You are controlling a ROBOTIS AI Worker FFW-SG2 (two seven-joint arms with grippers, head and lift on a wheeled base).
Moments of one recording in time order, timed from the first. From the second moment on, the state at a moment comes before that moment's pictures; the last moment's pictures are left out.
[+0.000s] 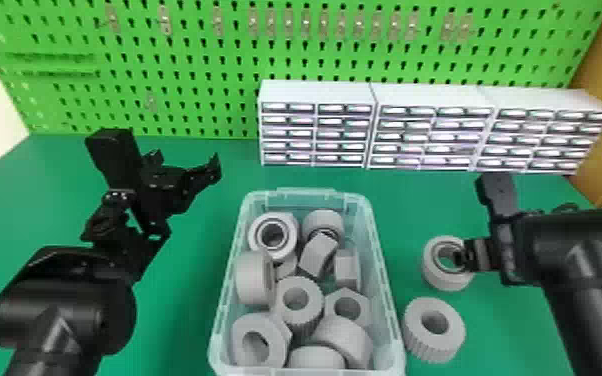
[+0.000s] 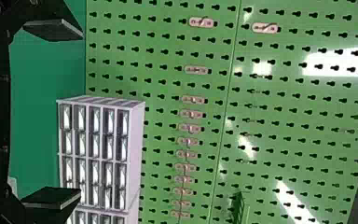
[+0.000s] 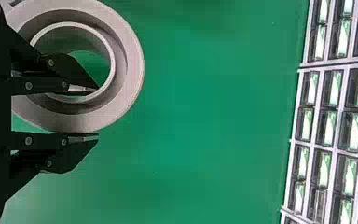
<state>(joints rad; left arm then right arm) -0.15 0.15 -0.07 -1.67 0.28 0.23 -0.11 -0.38 -0.17 0.00 -1.57 0.13 1.33 0.23</state>
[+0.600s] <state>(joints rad) -0.15 0.15 -0.07 -1.67 0.28 0.23 -0.12 -0.43 -0.16 0.02 -1.33 0.08 1.20 0.23</state>
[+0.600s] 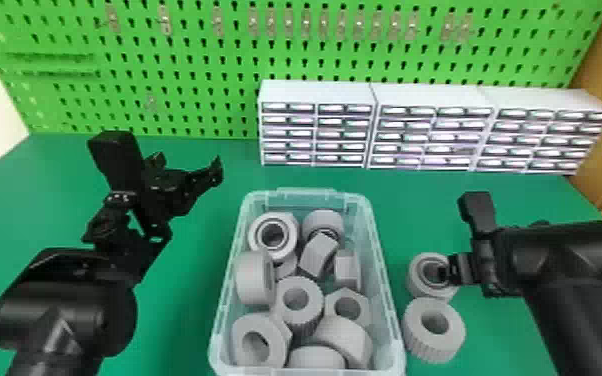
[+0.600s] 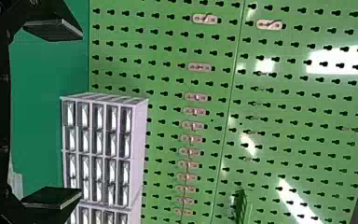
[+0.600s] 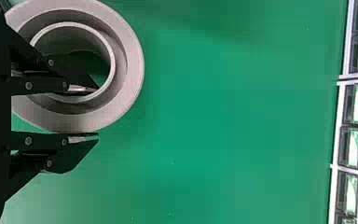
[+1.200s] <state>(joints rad) -0.15 0.15 -0.07 -1.66 0.28 0.23 -0.13 -0.44 -0.16 0.02 -1.32 0.08 1.20 0.23</state>
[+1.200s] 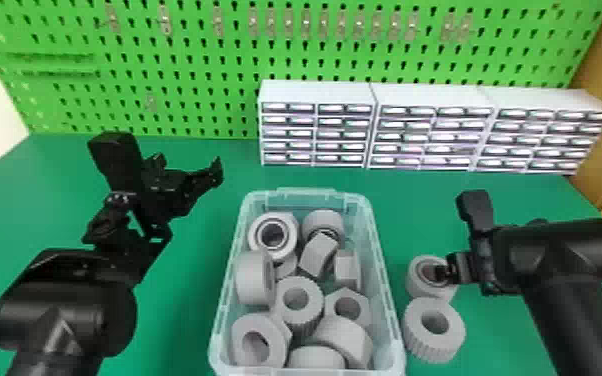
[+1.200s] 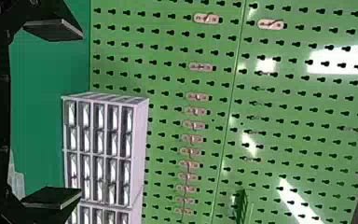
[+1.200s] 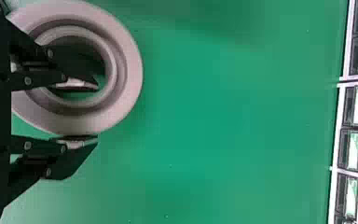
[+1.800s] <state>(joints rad) -0.15 0.15 -0.06 -1.66 0.28 0.23 -0.13 -0.44 -0.16 0.03 -1.33 0.09 1.20 0.23</state>
